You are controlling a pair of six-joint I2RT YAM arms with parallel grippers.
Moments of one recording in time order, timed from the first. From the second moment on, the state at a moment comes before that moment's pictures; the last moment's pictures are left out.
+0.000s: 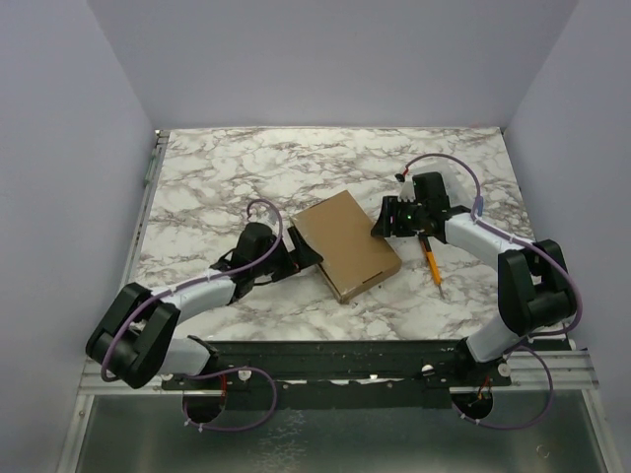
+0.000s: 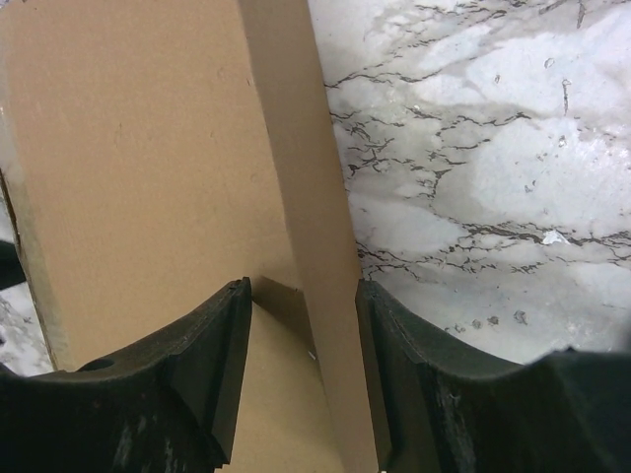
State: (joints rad) left arm -0.53 1.35 0.48 0.27 0.27 -0.91; right arm 0.29 1.60 0.94 -0.17 -0.36 0.26
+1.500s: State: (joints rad) left arm -0.80 1.26 0.45 0.18 0.14 -1.16; right arm 0.29 1.61 0.94 -0.16 -0.38 0.26
